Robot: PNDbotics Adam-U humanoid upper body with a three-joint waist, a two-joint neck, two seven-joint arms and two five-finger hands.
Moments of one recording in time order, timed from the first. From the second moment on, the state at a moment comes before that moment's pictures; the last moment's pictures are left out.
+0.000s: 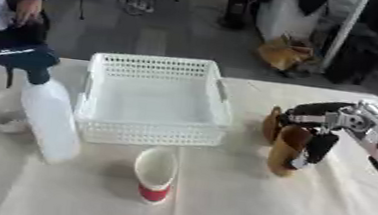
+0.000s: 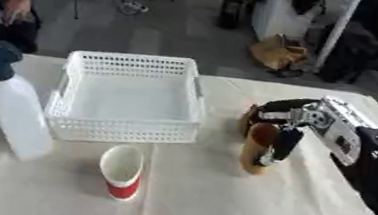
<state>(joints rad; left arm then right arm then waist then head) -0.42 0.28 0.18 -1.99 -0.46 -0.28 0.61 -1.03 -0.70 0.51 -0.97 0.55 -0.27 0.64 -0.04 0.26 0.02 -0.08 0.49</state>
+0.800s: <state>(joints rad) -0.42 0.28 0.18 -1.99 -0.46 -0.28 0.61 -1.08 -0.71 0.53 -1.05 0.50 -0.24 0.66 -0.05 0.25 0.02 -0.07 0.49</state>
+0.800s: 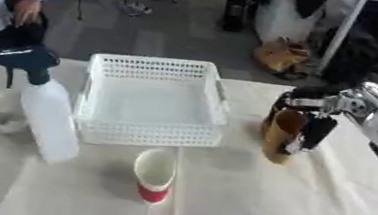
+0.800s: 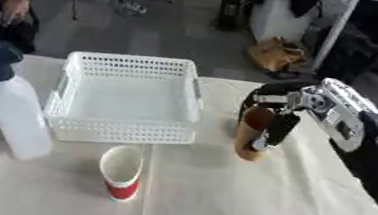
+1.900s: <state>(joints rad) -0.42 0.29 0.18 -1.99 -0.46 -0.28 0.61 -1.28 -0.65 0.51 -1.03 0.47 -0.20 0.68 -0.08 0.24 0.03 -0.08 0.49</state>
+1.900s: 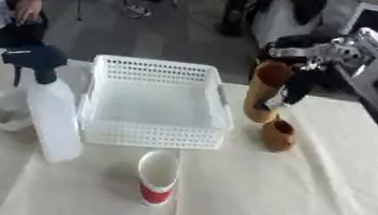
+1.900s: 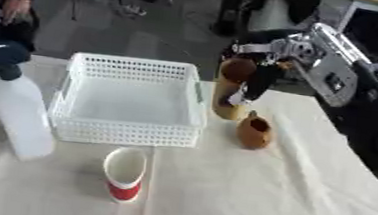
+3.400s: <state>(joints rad) -0.44 0.27 0.15 -1.99 -0.43 -0.30 0.57 -1.42 -0.28 0.22 -0.64 0.82 -0.26 0.48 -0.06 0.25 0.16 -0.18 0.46</state>
